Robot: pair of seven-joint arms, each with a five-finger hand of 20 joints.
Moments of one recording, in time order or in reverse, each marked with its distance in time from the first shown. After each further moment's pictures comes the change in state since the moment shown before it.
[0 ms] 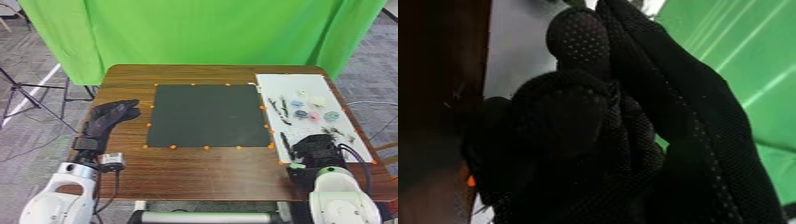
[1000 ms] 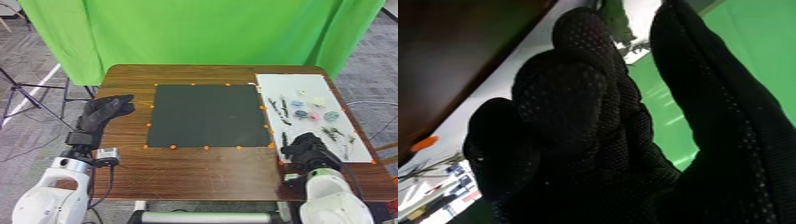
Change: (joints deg) left arm -1.1 1.2 -1.2 0.0 0.1 0.4 -1.1; right arm 0.1 -0.8 -3.4 -2.6 -21.7 -18.8 4.0
